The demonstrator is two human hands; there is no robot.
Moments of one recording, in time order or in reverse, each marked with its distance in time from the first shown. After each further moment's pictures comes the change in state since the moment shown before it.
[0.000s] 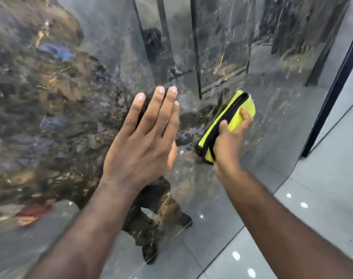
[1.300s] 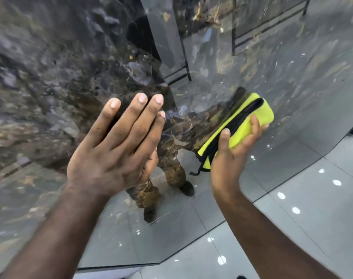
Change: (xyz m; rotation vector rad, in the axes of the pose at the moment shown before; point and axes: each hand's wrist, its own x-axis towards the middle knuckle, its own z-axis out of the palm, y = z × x) left_hand -0.015 0.040 0.020 0.044 -0.019 0.158; right_hand -0.004 0.100 -0.047 -0.048 -0.114 0.059
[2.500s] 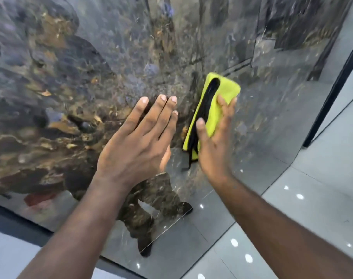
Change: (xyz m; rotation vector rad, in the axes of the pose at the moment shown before) left_hand -0.139 -0.109 -0.059 -0.029 -0.038 -0.027; right_hand -0.179 -0.111 0.099 -0.148 -0.136 -0.380
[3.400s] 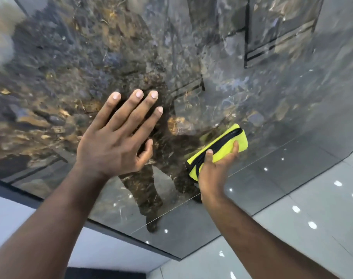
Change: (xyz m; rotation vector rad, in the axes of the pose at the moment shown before) left_hand 0.004 0.010 -0.012 -0.049 -0.073 -0.031; right_hand -0.053 0.087 -0.017 0.139 0.067 0.591
